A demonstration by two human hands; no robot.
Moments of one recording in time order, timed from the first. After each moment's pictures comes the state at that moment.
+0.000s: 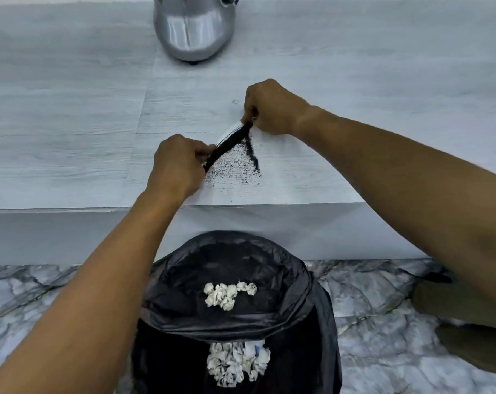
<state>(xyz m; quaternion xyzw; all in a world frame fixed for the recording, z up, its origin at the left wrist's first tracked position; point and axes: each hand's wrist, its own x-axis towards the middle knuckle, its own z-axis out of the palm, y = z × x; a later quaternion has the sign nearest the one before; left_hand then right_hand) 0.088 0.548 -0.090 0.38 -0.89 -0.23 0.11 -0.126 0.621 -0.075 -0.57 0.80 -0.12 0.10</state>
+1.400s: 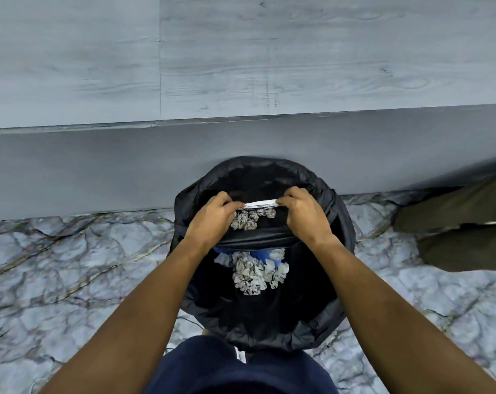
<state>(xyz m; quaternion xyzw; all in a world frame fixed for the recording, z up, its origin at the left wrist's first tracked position) 0.285 0.627 -0.262 0.15 -0.95 -0.26 0.00 0.134 0.814 -0.246 -0.41 0.89 -0.12 0.15</state>
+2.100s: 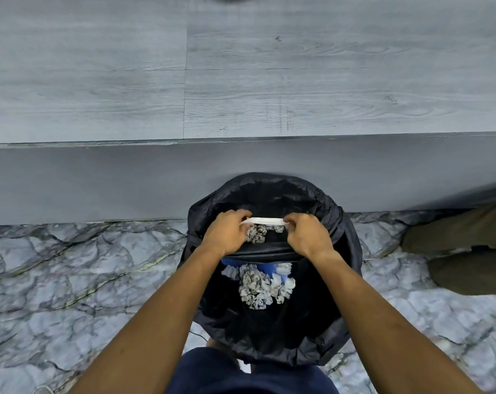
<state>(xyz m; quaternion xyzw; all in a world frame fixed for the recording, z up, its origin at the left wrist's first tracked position) 0.271 0.629 -0.247 0.27 -0.88 -0.35 -0.18 0.145 0.803 -0.232 -0.26 0.91 -0.13 0.30</state>
